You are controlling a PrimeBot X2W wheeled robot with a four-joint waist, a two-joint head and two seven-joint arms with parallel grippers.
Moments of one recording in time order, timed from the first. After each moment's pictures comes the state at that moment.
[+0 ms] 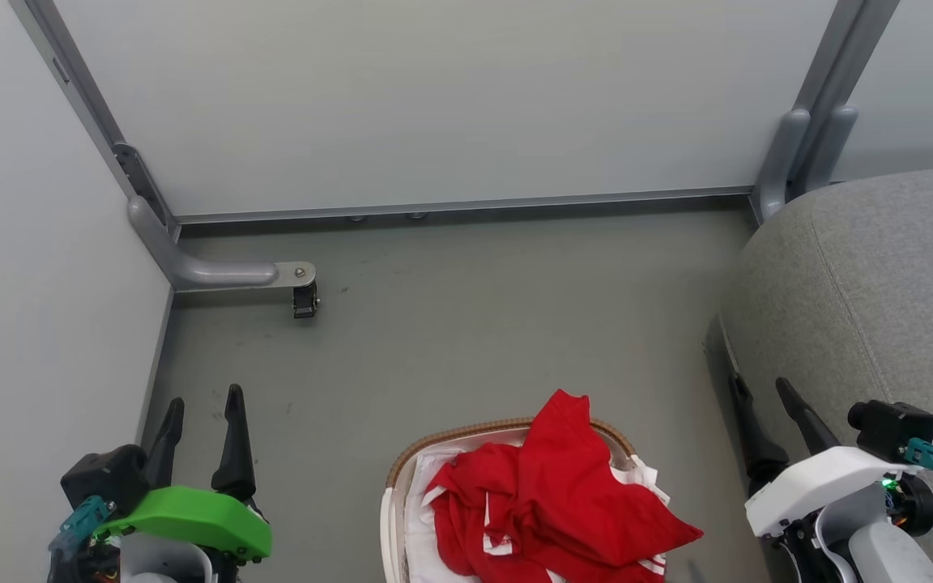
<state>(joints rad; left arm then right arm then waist) -0.07 0.13 -0.11 0.27 -0.49 -0.04 -0.15 -0.14 -0.13 0.07 0.37 0.54 0.13 -0.15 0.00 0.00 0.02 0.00</state>
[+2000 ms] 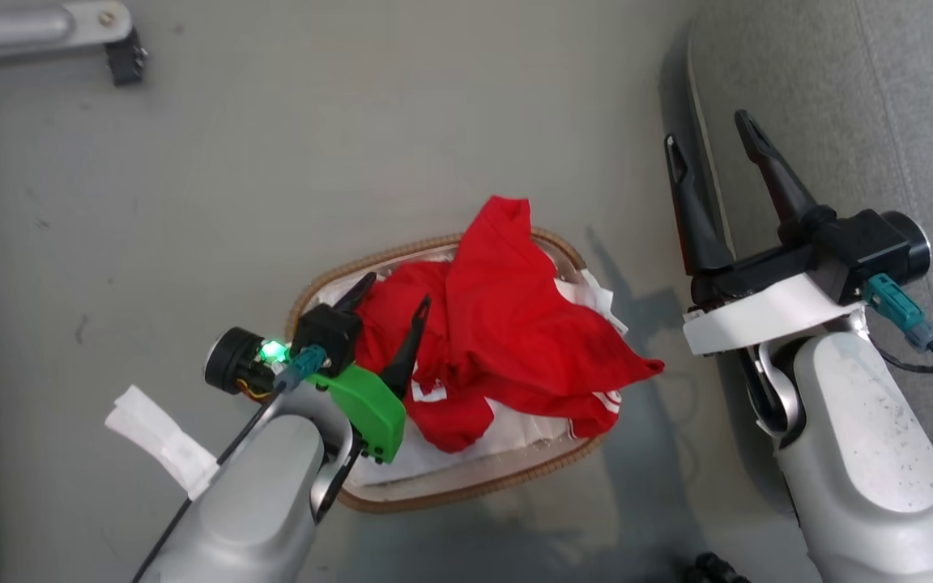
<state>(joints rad) -0.57 0.11 -0.62 0.71 -0.34 -0.13 -0.26 -0.47 -0.06 0.11 0.16 0.12 0.13 -0.26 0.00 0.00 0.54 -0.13</state>
